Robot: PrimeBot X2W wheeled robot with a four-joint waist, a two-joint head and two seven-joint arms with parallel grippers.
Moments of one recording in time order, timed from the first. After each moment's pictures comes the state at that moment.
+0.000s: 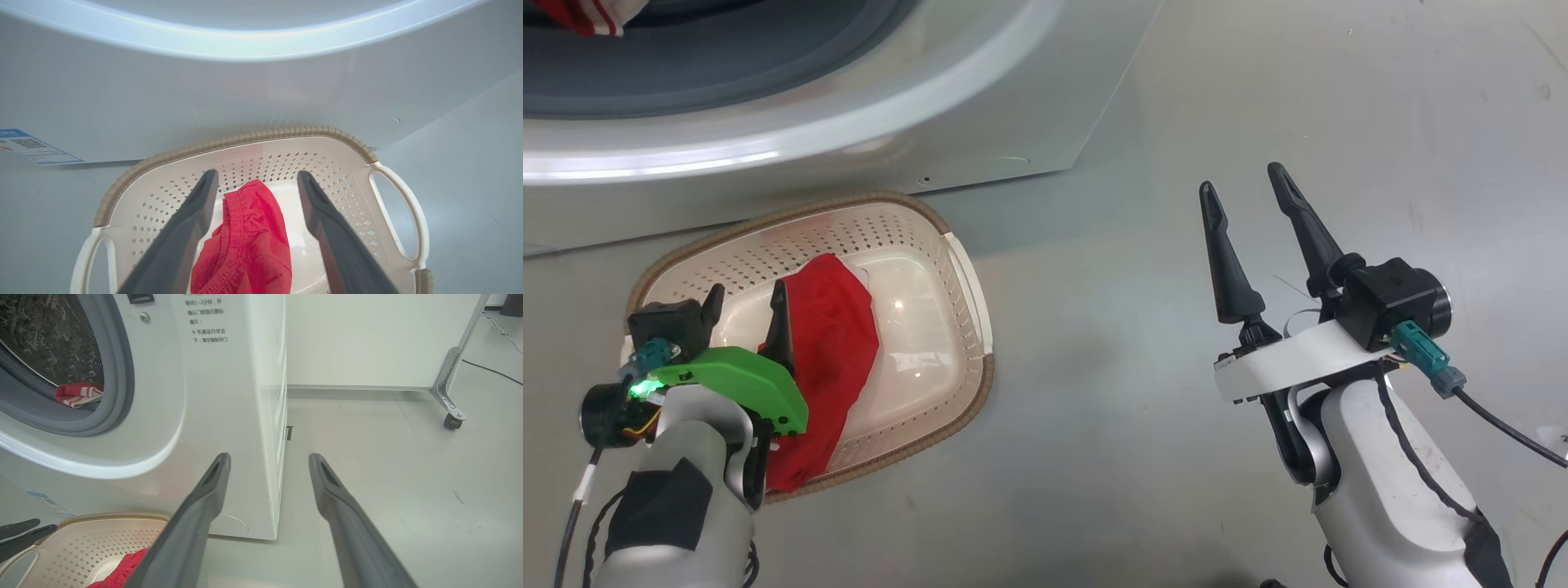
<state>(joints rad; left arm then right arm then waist) -0.57 0.09 -0.16 0.88 -0.38 -0.04 -0.22 -0.36 -0.05 0.34 0.17 0.30 -0.03 -0.26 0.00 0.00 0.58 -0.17</state>
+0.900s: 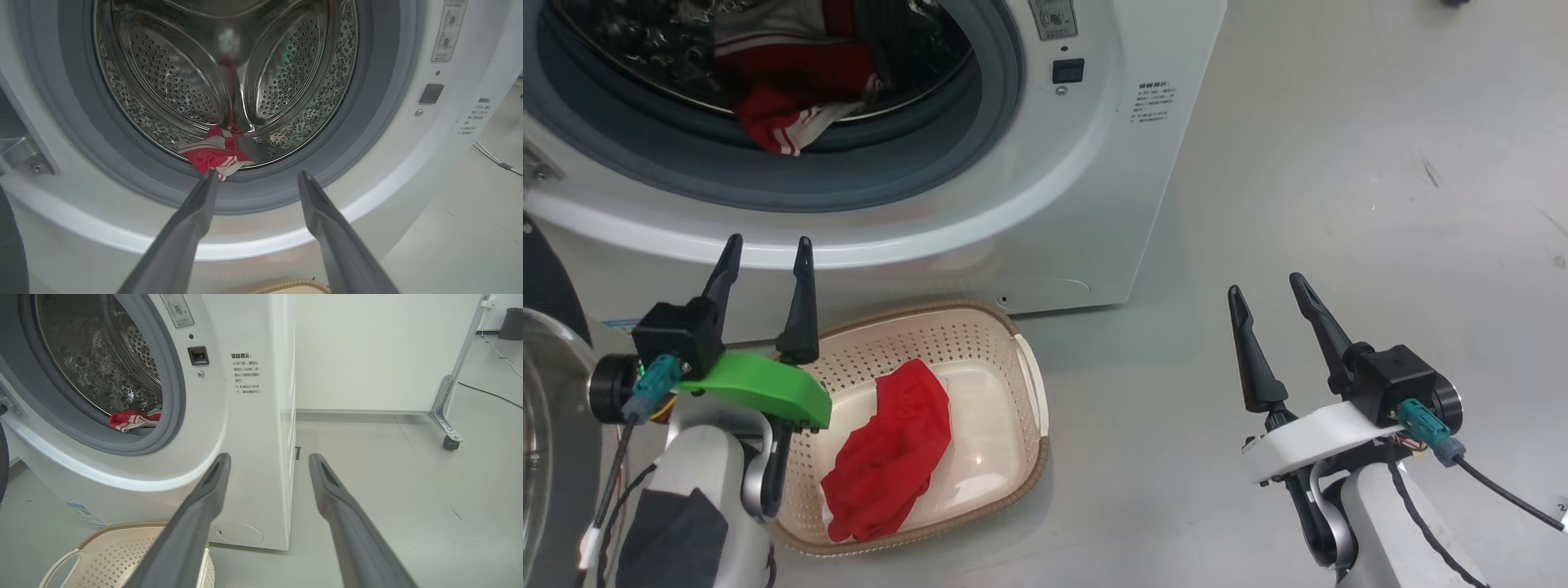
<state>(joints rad) -0.45 0.07 -0.14 0.49 -0.32 -0.05 -0.25 -0.20 -0.05 0.27 0.23 0.28 -0.01 -0.26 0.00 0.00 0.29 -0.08</state>
